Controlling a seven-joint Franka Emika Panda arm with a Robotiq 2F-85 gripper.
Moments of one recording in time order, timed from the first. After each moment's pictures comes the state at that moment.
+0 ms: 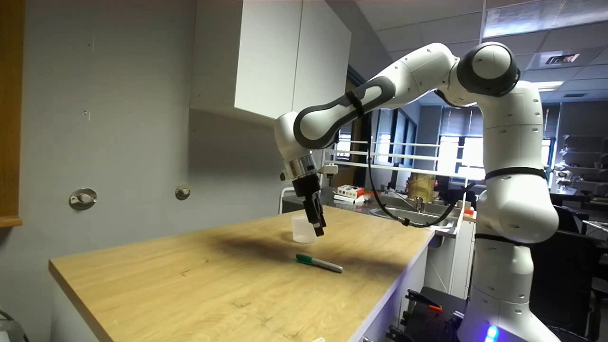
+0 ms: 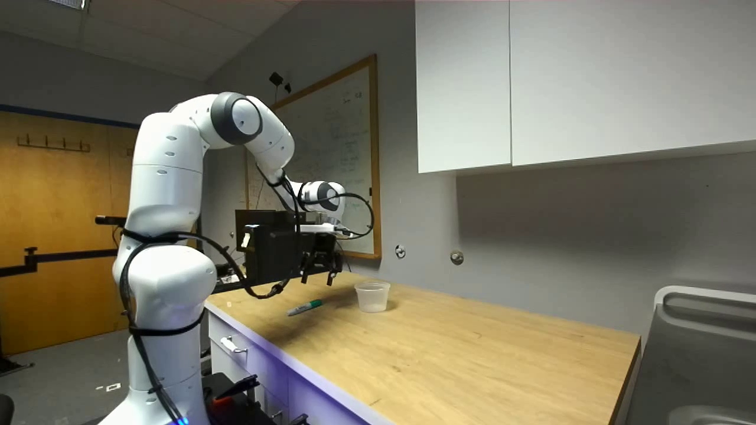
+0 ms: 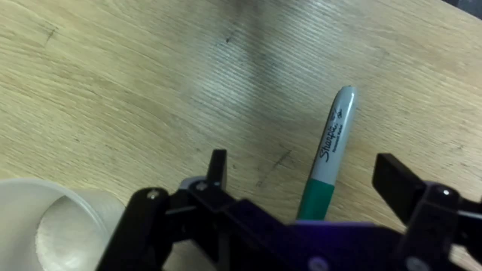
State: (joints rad) arm 0.16 0.10 0.15 -2.08 -0.07 1.75 -0.10
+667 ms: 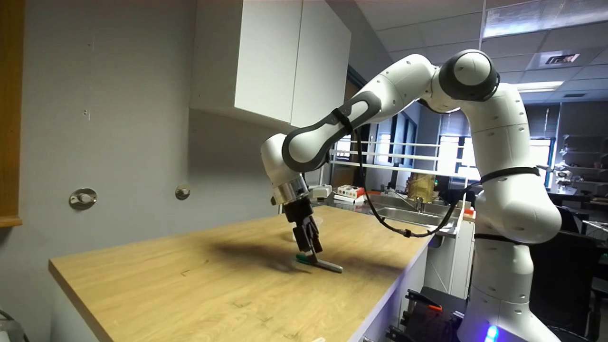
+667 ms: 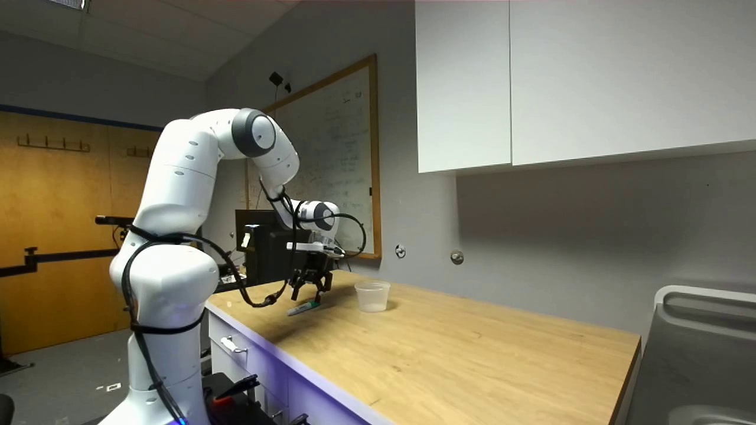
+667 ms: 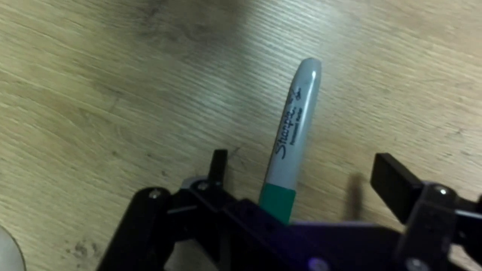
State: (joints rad) arm 0.21 0.23 0.18 -2.07 -0.04 1.82 0.02
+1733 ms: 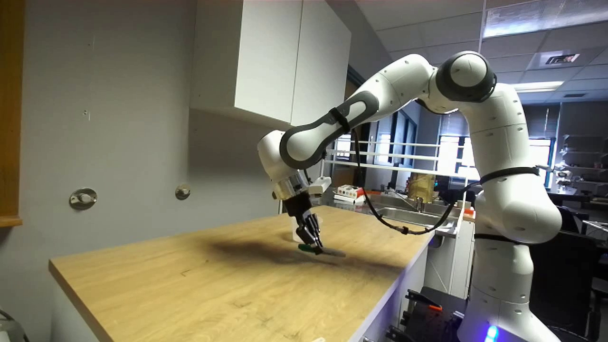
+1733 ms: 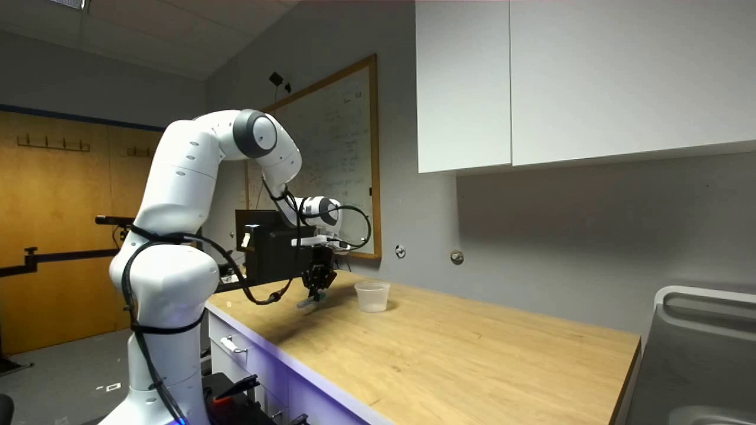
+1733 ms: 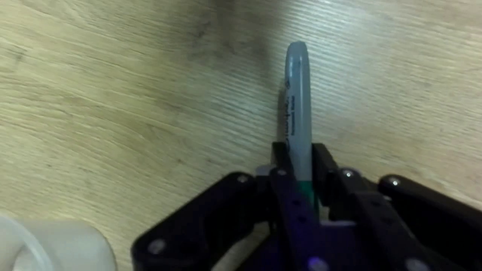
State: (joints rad) arm 0.22 0.24 0.15 -2.01 -0.13 1.73 0.13
